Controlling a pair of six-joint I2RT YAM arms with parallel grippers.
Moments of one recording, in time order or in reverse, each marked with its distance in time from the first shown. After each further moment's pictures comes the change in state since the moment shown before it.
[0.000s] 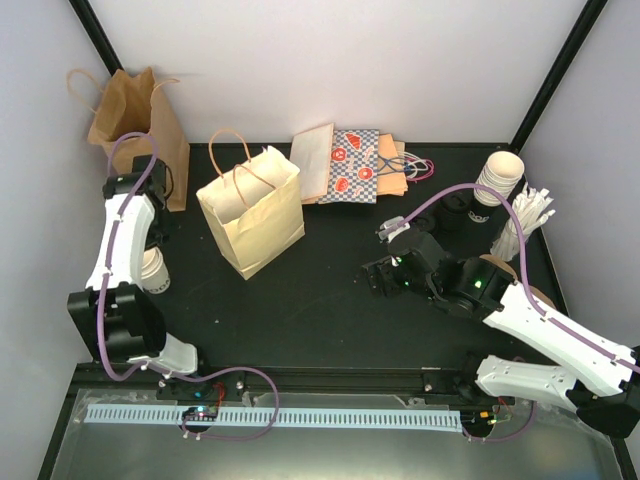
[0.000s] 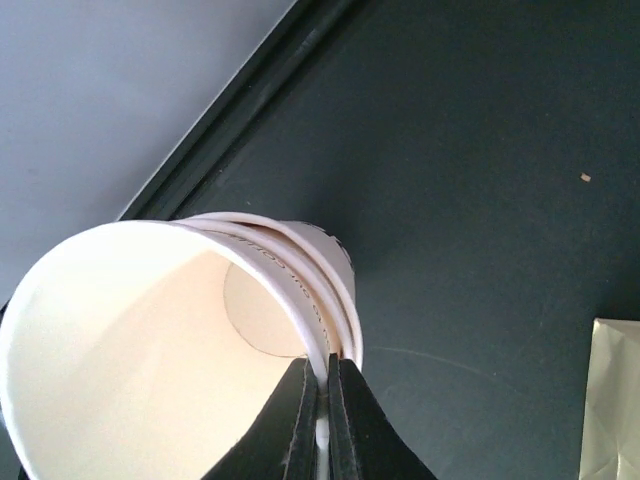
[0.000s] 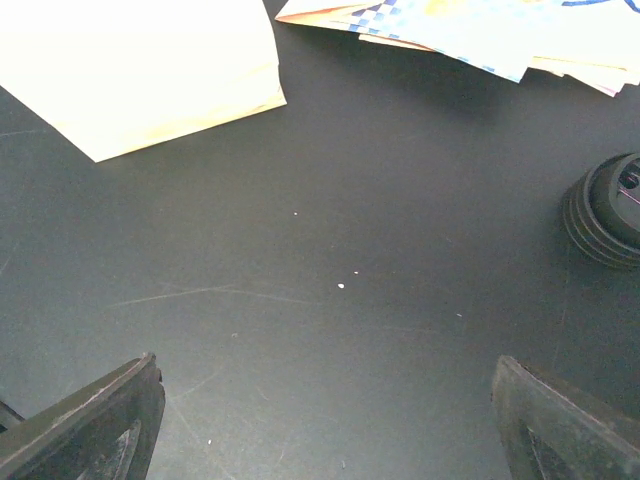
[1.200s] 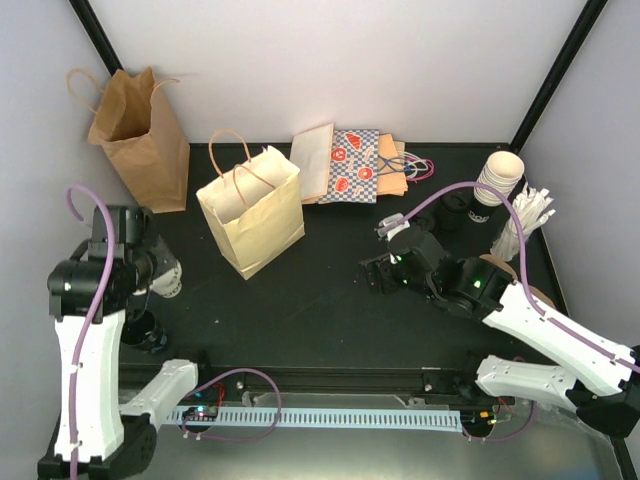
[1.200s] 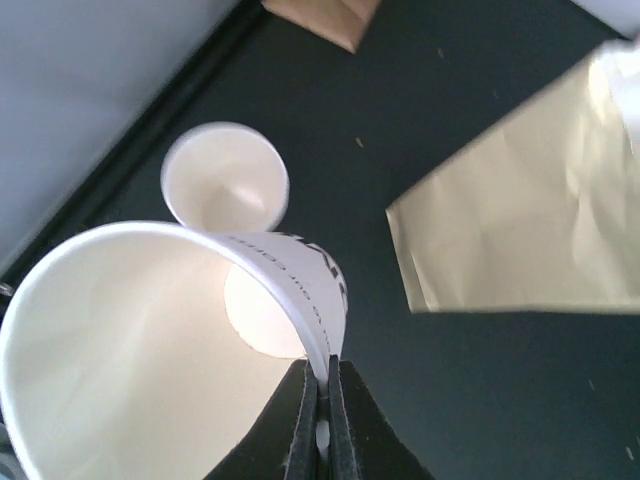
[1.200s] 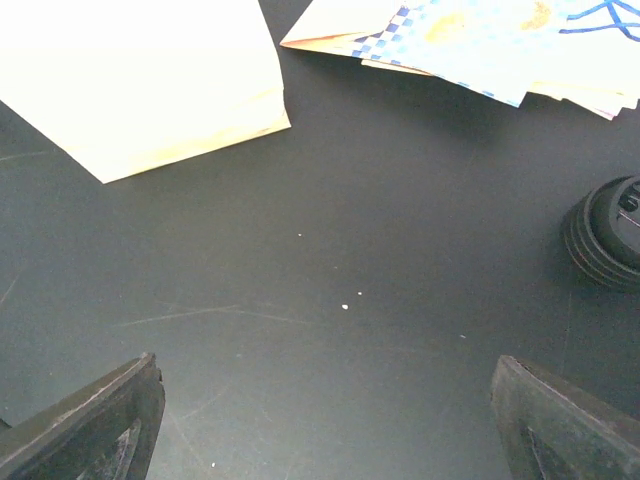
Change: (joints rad) left arm -0.227 -0.529 0.115 -0.219 0.097 -0.031; right arm 0.000 -0.001 -0.002 0.035 0.008 -0.008
